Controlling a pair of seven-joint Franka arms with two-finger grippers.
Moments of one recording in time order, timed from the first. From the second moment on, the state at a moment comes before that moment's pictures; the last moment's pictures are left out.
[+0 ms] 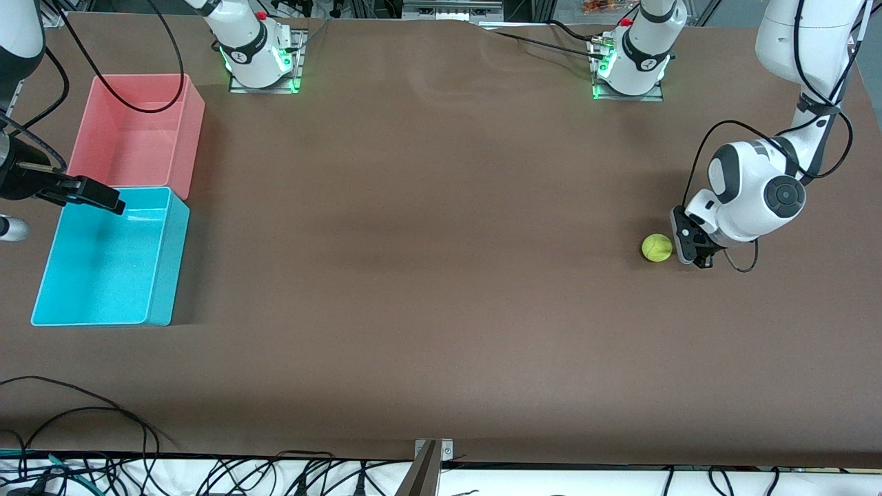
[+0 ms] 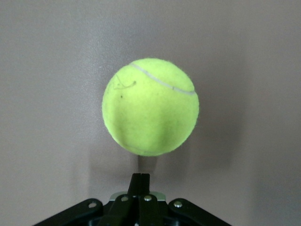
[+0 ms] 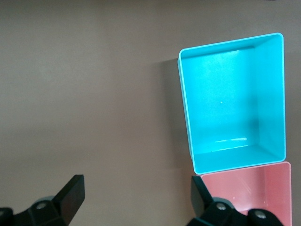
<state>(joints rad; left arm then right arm) -0.01 0.41 0.13 -2.22 -0.04 2.58 1.60 -0.08 0.18 0.08 -1.45 -0.01 1.58 0.14</state>
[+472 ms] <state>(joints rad) -0.08 0.43 0.07 -2.22 -0.16 2.58 1.53 -0.08 0.18 0.08 -1.45 -0.01 1.58 0.14</state>
